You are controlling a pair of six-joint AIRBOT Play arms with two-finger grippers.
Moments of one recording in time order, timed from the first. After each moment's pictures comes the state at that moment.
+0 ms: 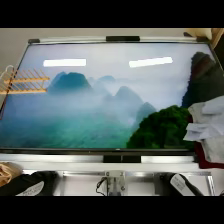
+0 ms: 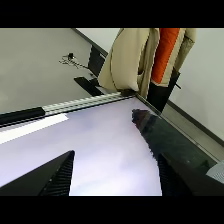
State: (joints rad) left arm -0.29 -1.15 1.99 1.01 -0.99 -1.43; right arm -0.73 -1.10 1.83 -1.84 0.52 1.68
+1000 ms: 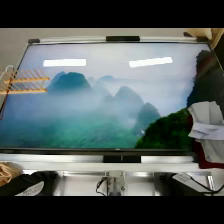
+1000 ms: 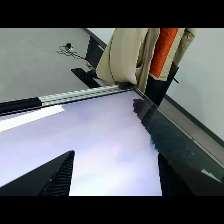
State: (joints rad) left arm -0.29 -1.16 1.99 1.01 -1.01 -1.46; right arm -1.18 -1.24 1.83 -1.83 0.40 1.79
